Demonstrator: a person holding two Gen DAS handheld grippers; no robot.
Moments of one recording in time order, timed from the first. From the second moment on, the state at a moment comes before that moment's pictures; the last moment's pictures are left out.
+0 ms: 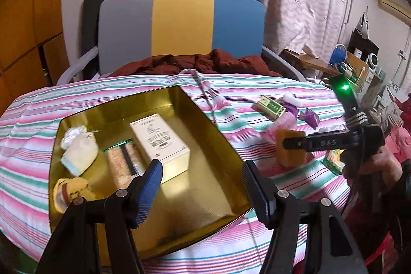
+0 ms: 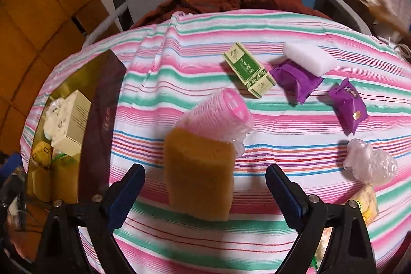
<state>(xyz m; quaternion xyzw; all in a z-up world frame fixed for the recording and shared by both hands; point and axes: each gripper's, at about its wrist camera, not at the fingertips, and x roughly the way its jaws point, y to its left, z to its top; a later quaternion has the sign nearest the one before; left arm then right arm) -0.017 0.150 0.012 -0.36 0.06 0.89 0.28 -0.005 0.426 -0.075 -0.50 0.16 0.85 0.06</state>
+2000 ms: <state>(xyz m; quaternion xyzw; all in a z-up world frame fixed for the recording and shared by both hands) -0.070 0.367 -0.083 -0.55 0.10 0.71 0.43 0.048 0.438 -0.070 -0.59 0.09 0.80 -0.05</state>
